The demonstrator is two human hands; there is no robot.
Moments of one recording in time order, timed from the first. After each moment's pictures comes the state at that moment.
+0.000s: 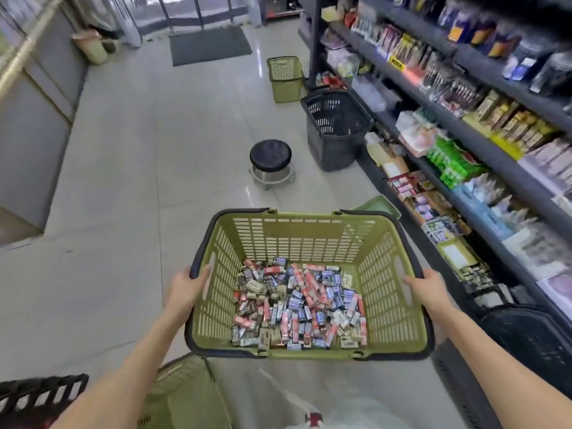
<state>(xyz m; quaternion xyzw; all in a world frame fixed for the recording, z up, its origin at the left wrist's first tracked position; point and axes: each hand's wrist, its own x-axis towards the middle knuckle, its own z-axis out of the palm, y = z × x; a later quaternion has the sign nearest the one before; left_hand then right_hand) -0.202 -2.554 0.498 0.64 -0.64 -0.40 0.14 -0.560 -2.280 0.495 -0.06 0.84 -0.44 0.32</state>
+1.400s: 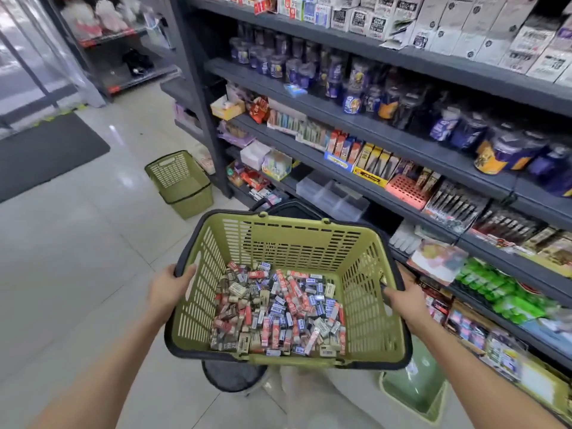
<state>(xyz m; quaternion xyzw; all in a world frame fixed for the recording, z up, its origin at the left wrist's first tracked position) -0.918 -3.424 0.513 0.43 -0.81 -0.40 0.04 -1.069 -2.994 0.475 0.16 0.84 -0.49 0.17</state>
